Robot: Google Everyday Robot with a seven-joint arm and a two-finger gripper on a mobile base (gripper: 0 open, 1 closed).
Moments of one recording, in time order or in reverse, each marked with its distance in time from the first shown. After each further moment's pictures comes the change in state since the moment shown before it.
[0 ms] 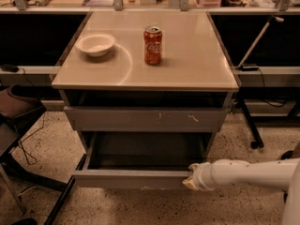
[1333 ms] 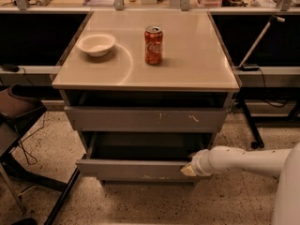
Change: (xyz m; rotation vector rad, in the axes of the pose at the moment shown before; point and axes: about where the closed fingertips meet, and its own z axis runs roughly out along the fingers) arm -0.034 -0.044 0.012 0.035 -0.043 0.053
